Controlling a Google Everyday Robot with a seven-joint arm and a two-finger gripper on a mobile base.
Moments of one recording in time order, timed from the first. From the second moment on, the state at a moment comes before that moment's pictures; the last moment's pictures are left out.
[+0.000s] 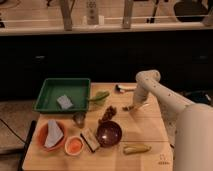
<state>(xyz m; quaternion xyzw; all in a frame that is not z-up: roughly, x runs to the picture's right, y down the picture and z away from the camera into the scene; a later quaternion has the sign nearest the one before) 0.214 0.122 0.935 -0.34 -0.10 -0.09 0.93</state>
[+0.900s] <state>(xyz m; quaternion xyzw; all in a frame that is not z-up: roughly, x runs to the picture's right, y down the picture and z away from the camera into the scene) 0.205 0.080 0.861 -0.29 -0.13 -0.17 0.93</state>
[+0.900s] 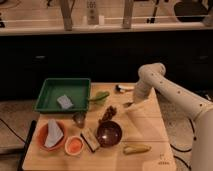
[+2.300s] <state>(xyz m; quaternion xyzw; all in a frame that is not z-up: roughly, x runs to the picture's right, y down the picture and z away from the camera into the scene) 0.233 0.162 0.855 -0.36 -0.14 -0.23 0.90</state>
